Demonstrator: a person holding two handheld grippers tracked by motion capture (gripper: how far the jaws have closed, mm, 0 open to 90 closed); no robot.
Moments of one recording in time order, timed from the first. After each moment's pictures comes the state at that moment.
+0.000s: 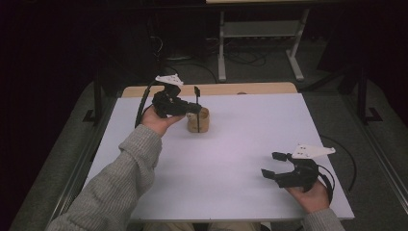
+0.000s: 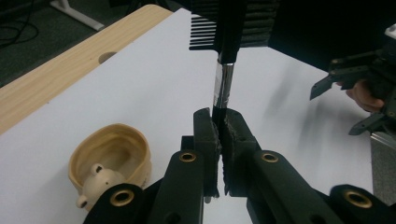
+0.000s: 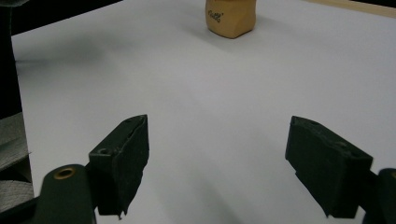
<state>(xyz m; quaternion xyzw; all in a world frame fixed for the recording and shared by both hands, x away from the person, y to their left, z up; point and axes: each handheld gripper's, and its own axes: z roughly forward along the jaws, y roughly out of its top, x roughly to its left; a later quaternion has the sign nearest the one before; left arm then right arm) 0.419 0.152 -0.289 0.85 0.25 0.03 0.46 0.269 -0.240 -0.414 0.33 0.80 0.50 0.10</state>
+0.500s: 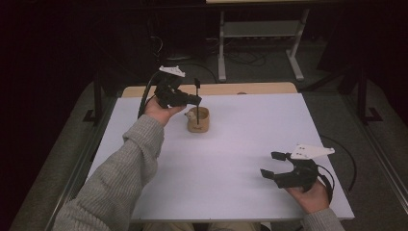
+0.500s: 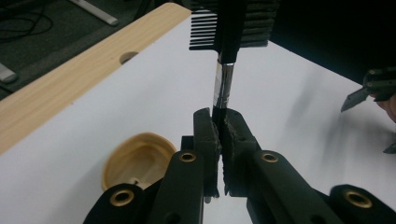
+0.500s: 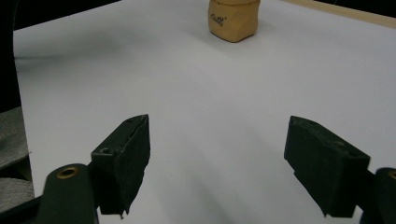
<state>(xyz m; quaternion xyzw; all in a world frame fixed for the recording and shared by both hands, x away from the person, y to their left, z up) 0.451 0.150 -0.285 0.85 0.27 0.04 0.44 0.267 -0.236 -0.409 0.32 0.80 0.49 0.11</state>
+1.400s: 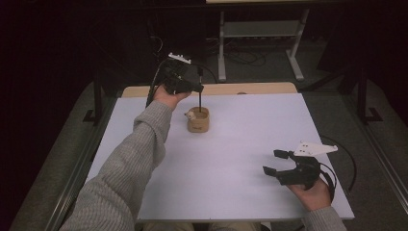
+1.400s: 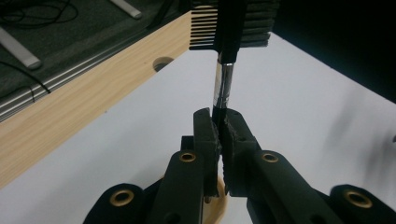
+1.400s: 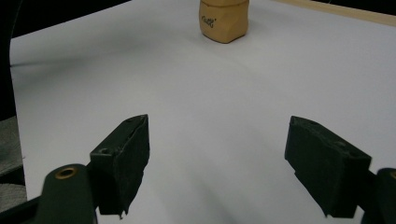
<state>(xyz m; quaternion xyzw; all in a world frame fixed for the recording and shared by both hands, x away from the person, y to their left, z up) 0.503 0.138 -0.292 0.85 0.32 0.05 0.42 0.273 -0.244 -0.411 0.33 0.79 0.50 0.10</state>
